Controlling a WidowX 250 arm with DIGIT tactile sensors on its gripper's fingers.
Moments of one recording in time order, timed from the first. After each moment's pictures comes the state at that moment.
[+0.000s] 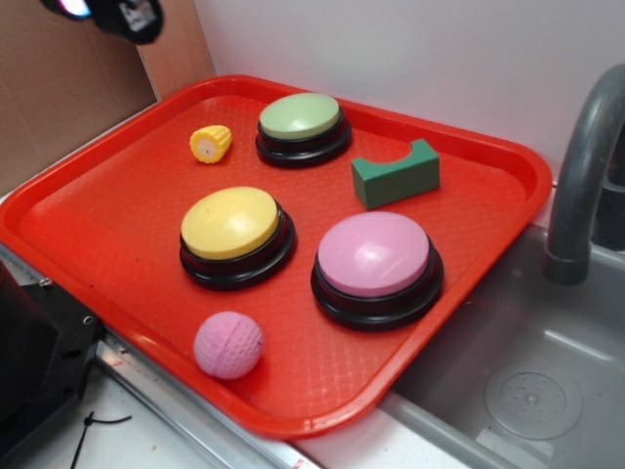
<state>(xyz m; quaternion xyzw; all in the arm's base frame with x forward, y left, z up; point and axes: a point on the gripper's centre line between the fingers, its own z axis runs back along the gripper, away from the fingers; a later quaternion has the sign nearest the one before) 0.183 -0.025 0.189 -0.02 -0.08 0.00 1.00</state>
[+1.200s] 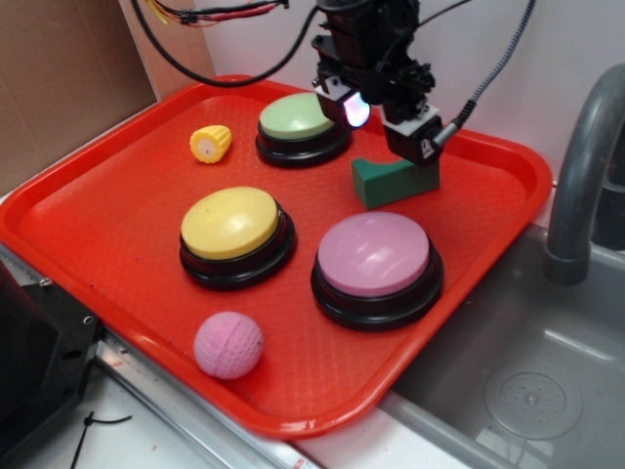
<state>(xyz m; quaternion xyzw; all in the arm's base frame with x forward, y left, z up) 0.312 -0.095 0.065 -0.01 -0.09 -0.04 1.00</state>
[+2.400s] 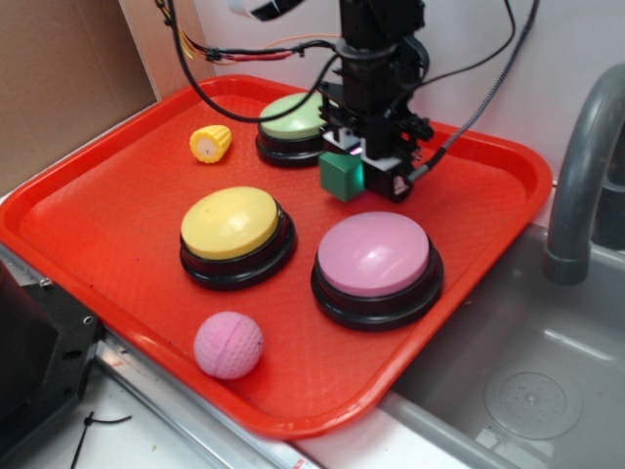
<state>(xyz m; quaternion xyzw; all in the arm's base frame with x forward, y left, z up) 0.298 -0.080 0.045 0.00 0.02 -0.02 1.00</state>
